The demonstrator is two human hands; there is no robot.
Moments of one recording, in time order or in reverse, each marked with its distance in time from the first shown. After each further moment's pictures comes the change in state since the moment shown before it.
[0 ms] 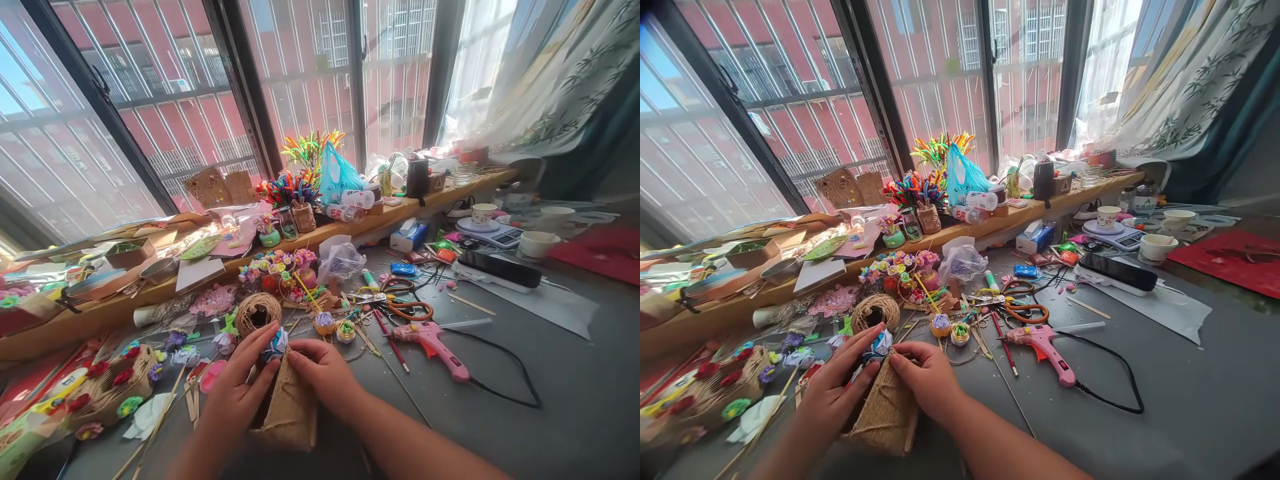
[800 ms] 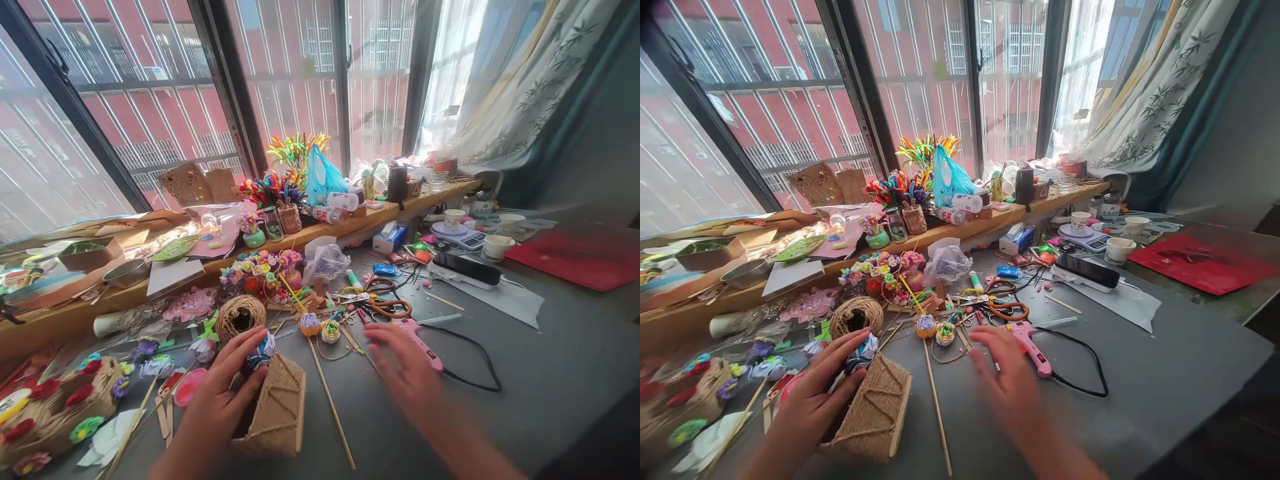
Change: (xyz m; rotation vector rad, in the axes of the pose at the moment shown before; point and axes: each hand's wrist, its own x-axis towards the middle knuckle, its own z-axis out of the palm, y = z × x) left_hand 0.000 -0.005 0.004 -0.066 -0.006 -0.030; right_hand -0.094 -0.076 -0.101 -0.962 0.491 -0.340
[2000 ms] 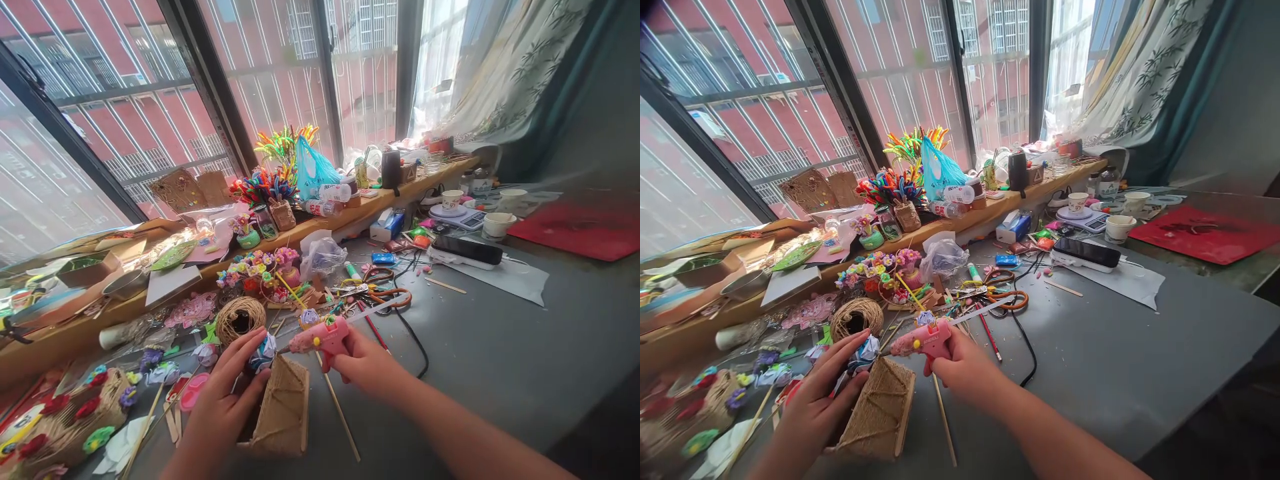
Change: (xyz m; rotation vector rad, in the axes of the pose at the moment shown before) left_hand 0.002 0.000 0.000 0.101 -0.048 0.039; right_hand 0.026 -0.036 0.048 0.547 -0.482 0.457
